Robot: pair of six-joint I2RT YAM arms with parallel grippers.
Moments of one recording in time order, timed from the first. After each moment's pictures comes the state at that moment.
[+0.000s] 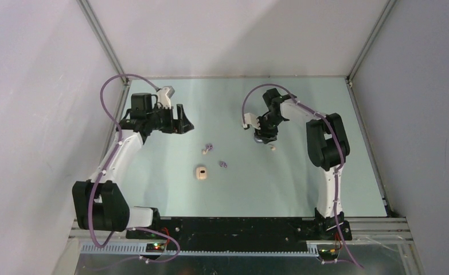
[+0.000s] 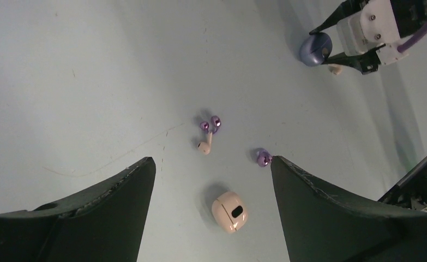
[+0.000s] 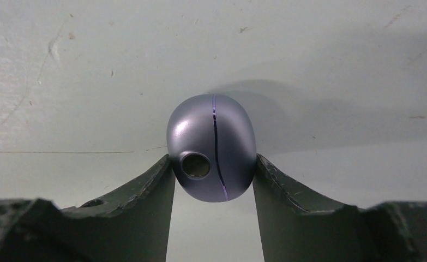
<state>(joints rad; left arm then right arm) -0.05 1.32 1.04 -0.46 0.54 -0.07 0.37 2.13 1.62 -0.88 -0.40 -1.33</state>
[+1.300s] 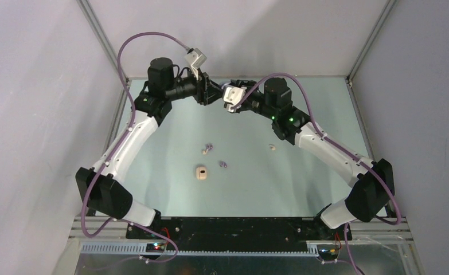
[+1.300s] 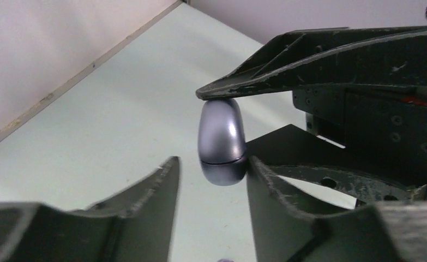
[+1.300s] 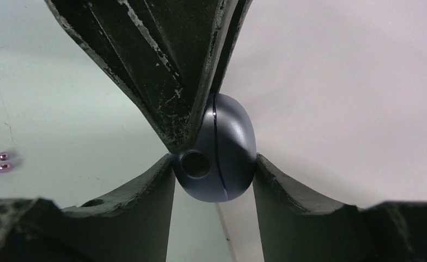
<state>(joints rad) -0.34 1.46 1.47 -0.23 0.72 -0.03 0.68 1.49 1.35 0.07 -0.29 -0.90</state>
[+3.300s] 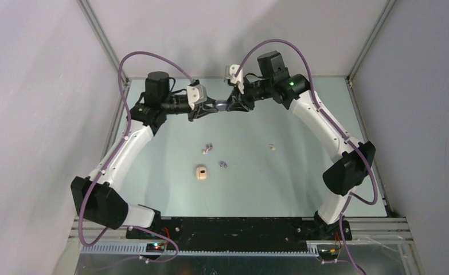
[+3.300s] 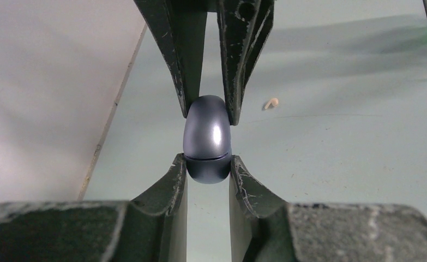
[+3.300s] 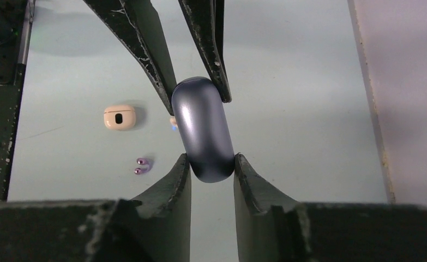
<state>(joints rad) -0.31 1.37 1.31 -0.33 0.98 0.67 0.56 1.77 1.91 -0.75 -0.77 -0.70</state>
